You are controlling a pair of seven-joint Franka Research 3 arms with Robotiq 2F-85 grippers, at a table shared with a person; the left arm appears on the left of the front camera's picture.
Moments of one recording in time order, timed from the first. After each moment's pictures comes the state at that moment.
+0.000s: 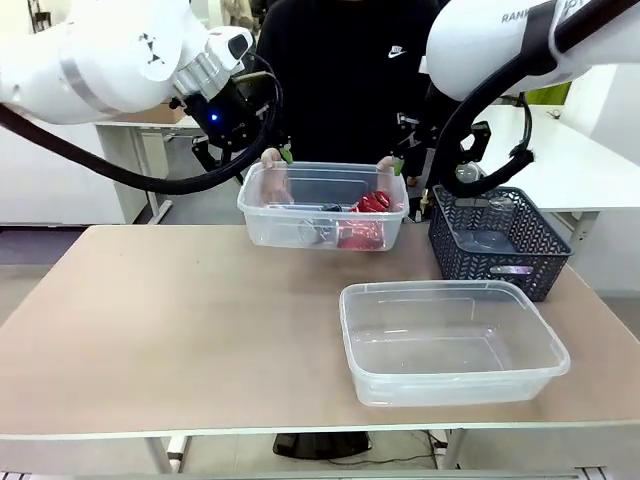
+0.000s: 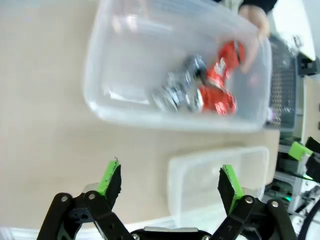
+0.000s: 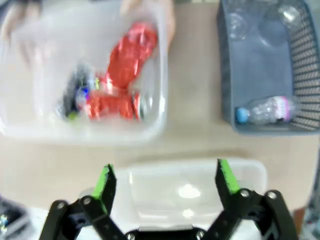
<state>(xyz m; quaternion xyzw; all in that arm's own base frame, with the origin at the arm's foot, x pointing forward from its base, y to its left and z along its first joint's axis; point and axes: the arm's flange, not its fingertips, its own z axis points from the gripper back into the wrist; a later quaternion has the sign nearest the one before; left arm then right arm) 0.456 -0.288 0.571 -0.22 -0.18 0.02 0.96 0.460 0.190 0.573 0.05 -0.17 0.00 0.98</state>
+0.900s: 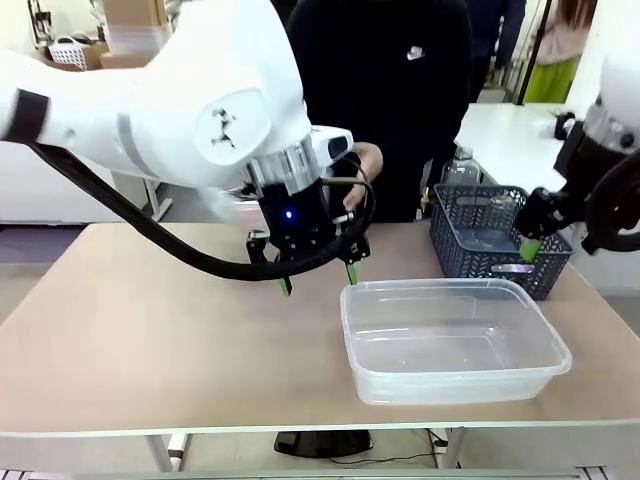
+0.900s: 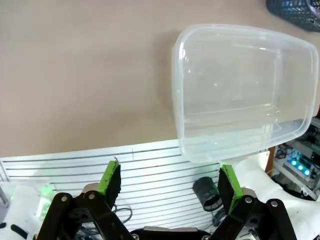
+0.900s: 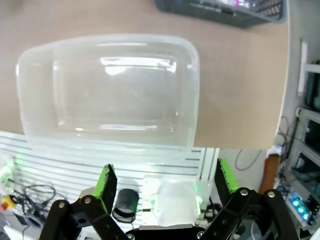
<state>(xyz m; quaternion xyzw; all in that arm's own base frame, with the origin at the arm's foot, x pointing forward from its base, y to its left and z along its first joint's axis) 0.325 -0.386 0.499 -0.14 -0.04 -0.04 0.99 0.329 0.066 0.538 0.01 -0.07 0.05 1.00</state>
